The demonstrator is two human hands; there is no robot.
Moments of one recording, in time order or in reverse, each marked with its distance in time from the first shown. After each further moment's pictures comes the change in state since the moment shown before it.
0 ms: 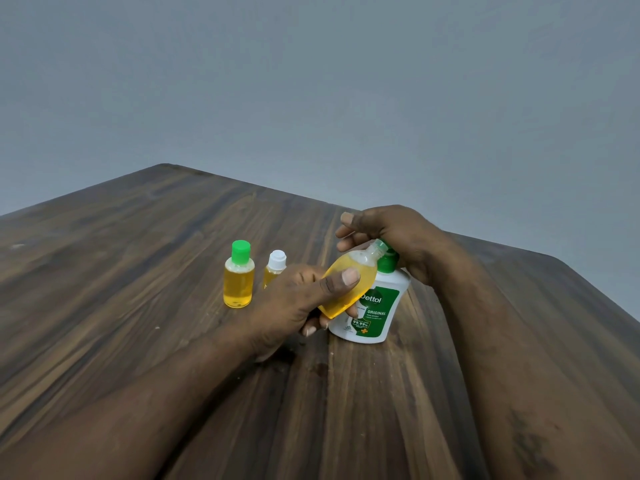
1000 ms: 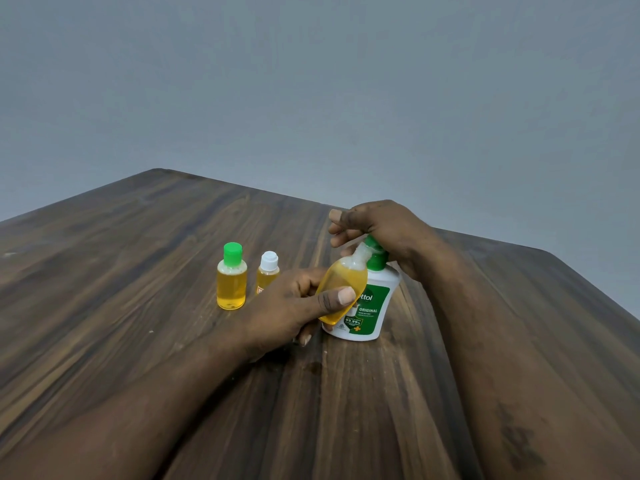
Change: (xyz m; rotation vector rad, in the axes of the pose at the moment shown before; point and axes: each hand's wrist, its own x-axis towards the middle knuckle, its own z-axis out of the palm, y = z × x) left_hand -0.001 -0.001 0.003 0.102 -0.071 0.021; right_hand -0.004 -0.003 0.000 -0.066 0.034 -0.078
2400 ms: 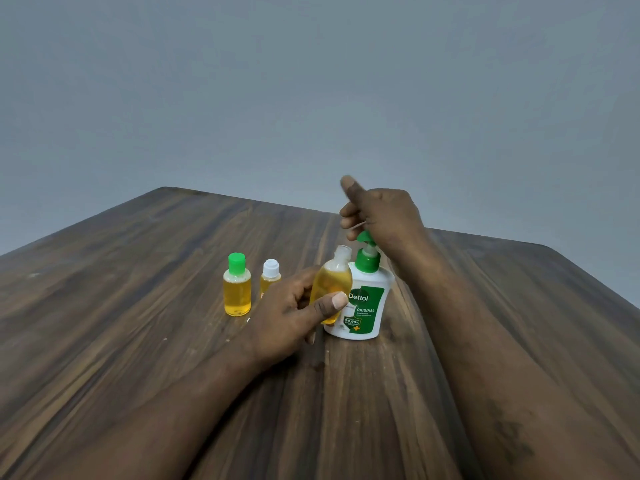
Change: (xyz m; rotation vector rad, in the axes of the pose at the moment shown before) left_hand -0.009 -0.004 0.010 0.172 0.182 0.222; right_hand -0.006 -0.003 0.004 0.148 0.375 -0.190
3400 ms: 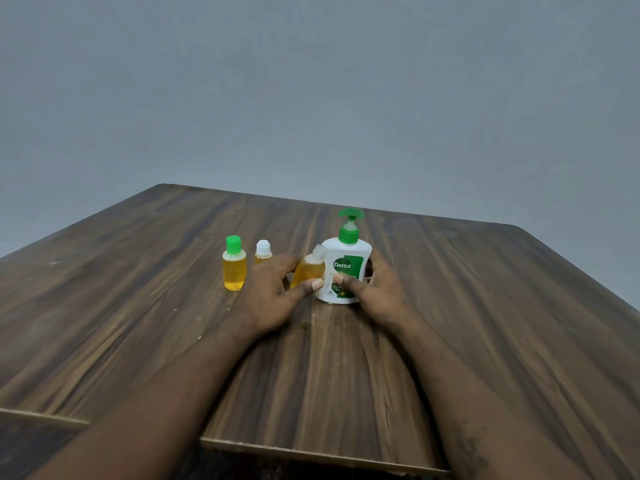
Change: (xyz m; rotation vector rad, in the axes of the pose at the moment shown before) left_hand -0.014 -0.017 -0.002 0.525 0.178 0.114; right_hand -0.089 0.108 -0.011 -0.064 -0.039 0.004
